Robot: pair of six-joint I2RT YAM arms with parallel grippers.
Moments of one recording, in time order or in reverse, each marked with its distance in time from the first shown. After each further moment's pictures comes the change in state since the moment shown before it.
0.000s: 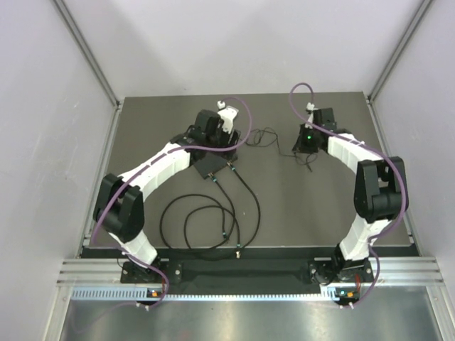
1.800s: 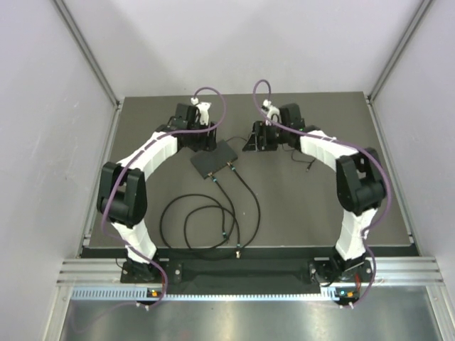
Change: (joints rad) left arm 0.222 0.095 0.061 -0.094 0.114 -0.102; right arm 0.210 0.099 0.142 0.121 -0.391 0.025
